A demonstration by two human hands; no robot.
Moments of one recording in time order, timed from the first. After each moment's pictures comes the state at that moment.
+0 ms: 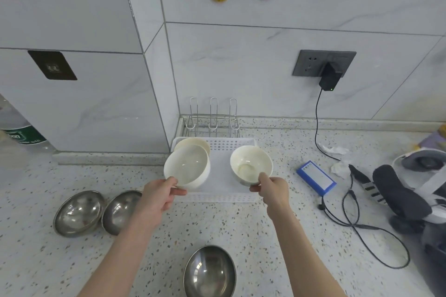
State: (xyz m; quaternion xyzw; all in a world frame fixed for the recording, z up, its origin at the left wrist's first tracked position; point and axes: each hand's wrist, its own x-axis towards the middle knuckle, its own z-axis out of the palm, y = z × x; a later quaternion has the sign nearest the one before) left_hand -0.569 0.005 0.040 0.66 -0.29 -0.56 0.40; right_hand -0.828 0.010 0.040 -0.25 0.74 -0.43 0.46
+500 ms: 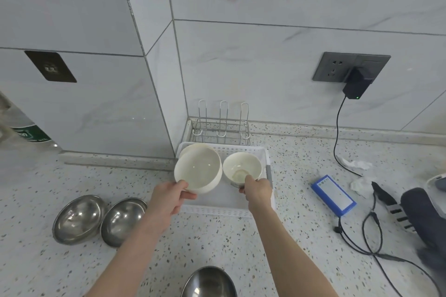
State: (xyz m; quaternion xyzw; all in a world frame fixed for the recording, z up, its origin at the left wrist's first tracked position) left_hand -0.586 -0.019 0.043 0.68 -0.30 -0.55 0.39; right_hand -0.791 -0.064 -0.006 -0.24 0.76 -0.36 0.49
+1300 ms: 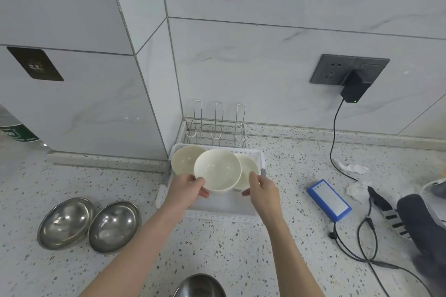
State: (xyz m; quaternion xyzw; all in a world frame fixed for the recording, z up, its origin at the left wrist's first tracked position) left_hand -0.628 -0.053 0.026 0.70 -0.39 -0.51 0.33; right_hand -0.823 -0.048 0.014 -0.45 0.72 -0.33 0.40
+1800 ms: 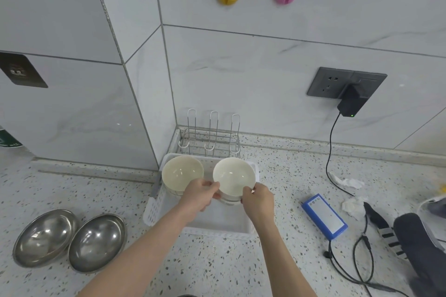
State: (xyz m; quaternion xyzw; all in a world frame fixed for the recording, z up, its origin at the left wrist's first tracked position) left_hand -0.673 -0.094 0.007 0.67 -0.41 -0.55 0.29; right_hand -0.828 -0.079 0.012 -0.48 0.77 -0.25 0.34
